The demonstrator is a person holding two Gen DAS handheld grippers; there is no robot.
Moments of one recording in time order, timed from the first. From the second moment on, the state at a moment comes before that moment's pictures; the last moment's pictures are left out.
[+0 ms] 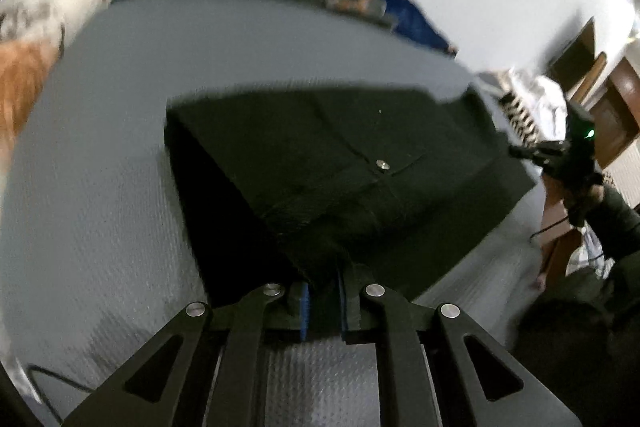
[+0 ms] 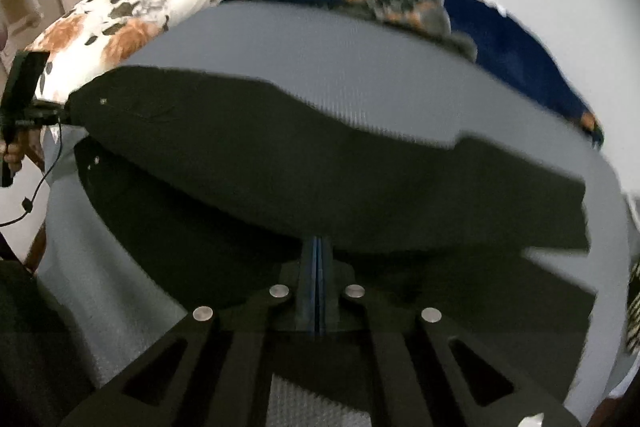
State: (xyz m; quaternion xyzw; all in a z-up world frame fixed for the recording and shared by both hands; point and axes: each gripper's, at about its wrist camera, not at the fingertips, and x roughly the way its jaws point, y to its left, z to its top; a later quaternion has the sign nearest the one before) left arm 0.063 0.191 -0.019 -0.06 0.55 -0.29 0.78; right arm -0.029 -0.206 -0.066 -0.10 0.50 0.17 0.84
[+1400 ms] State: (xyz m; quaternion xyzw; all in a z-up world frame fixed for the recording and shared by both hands) left arm 0.060 0.199 -0.036 -0.07 0.56 -0.27 0.78; right arm -0.042 -0.165 -0.100 -0.21 0.50 0.18 0.82
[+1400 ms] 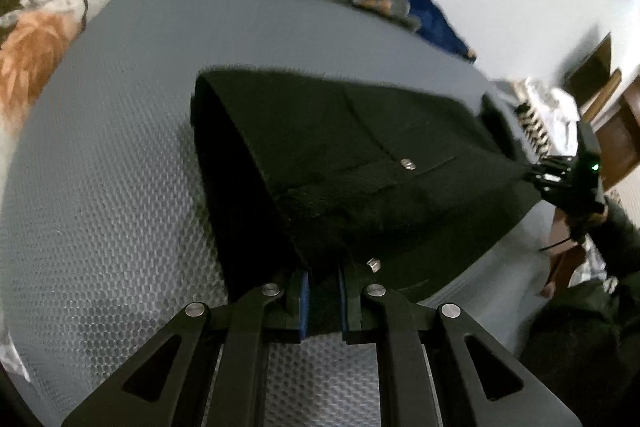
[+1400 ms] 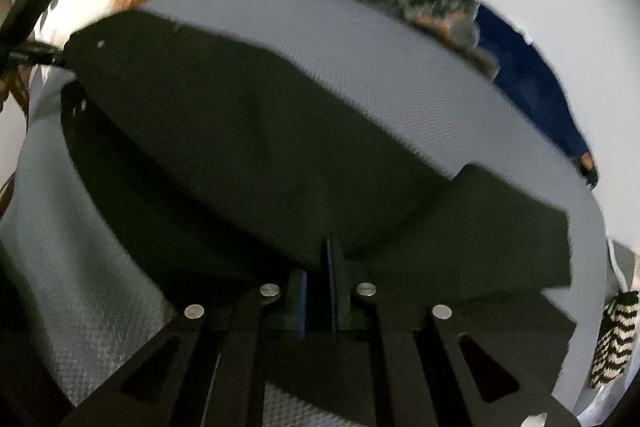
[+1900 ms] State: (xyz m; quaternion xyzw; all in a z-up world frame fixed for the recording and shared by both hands) left arm 0.041 0.223 -0.024 -0.04 0.58 -0.21 0.78; right arm -0.043 -0.158 -0.129 -0.22 0.53 0.18 0.80
